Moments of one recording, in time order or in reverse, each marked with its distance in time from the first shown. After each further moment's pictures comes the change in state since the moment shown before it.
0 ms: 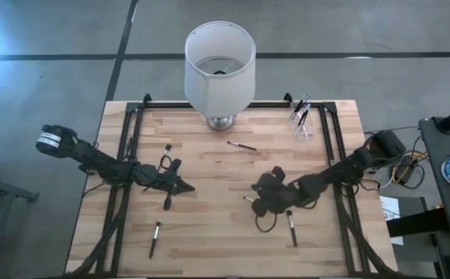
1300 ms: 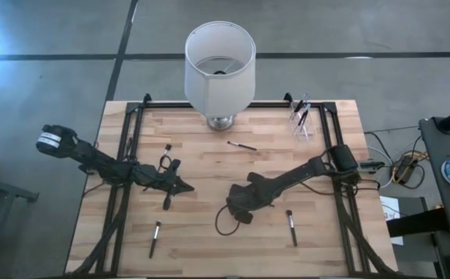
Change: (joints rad) left arm 0.000 0.000 -0.016 0.015 0.000 -0.025; right arm -0.135 0.483 0.593 -0.611 -0.362 -0.225
